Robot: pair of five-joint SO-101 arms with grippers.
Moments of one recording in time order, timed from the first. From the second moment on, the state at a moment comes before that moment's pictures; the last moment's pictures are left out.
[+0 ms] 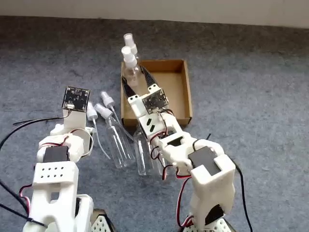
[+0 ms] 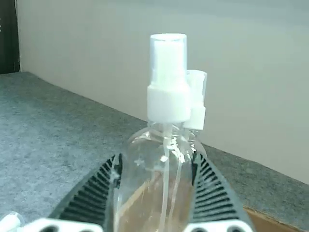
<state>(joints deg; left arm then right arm) -11.6 -52.5 68.4 45.6 -7.4 -31.3 19.3 45.1 -63.9 11.3</state>
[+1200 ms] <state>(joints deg) -11.6 -52.5 69.1 45.6 -7.4 -31.1 26.9 40.9 -64.1 15.1</state>
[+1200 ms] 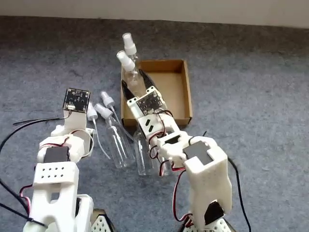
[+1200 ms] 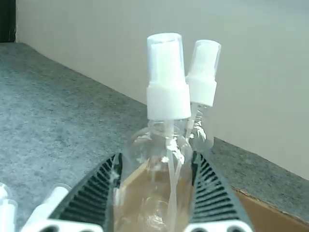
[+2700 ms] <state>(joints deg) -11.6 -52.5 69.1 45.6 -7.4 -31.1 26.9 40.9 -64.1 20.7</state>
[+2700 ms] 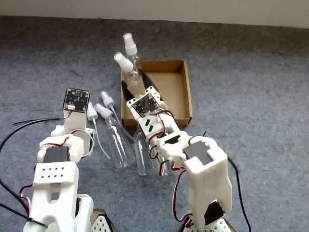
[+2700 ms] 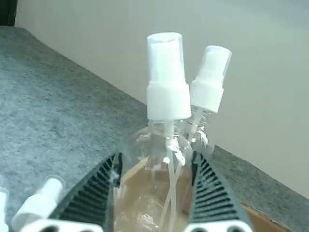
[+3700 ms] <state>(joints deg) -11.6 -52.5 69.1 45.6 -7.4 -31.1 27.0 41.6 -64.3 20.7</state>
